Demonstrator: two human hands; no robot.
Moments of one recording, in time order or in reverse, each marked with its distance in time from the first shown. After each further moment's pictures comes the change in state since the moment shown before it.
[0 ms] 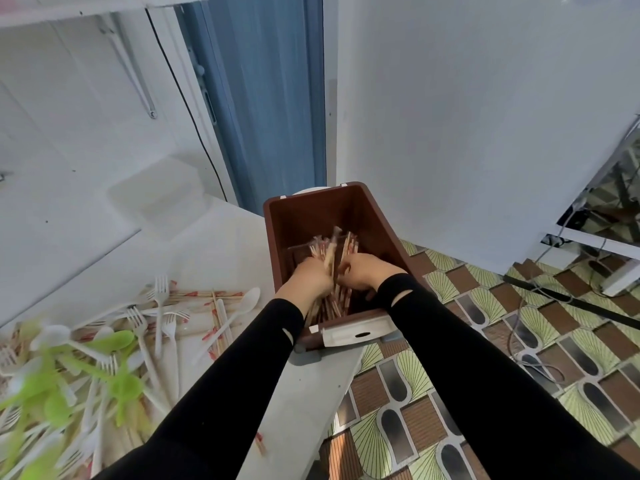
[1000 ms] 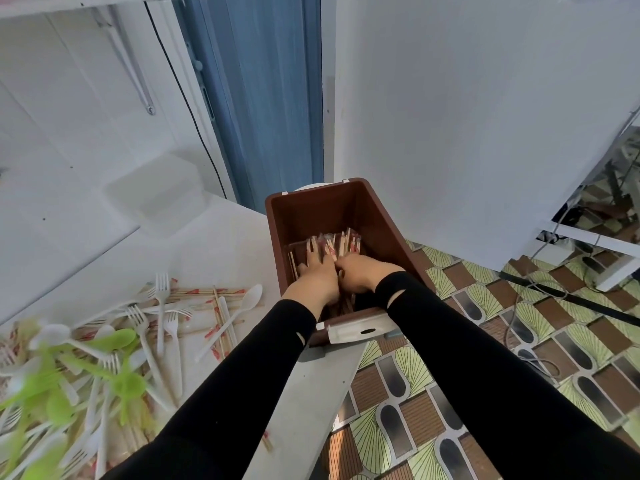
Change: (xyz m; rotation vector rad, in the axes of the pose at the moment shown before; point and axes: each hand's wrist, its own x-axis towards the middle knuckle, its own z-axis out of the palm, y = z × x) left_hand -0.012 -0.002 0.008 0.095 -0.031 0.089; right_hand 0.020 -0.004 0.014 -0.203 -0.020 -0.136
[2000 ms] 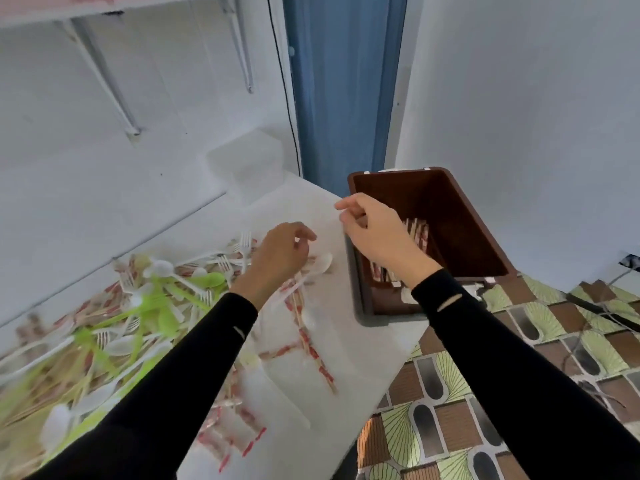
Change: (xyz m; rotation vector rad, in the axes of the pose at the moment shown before) left_hand -0.072 -0.169 -0.025 -0.430 0.623 0.185; right_hand -0.066 -0.113 0.008 0.617 0.593 -0.432
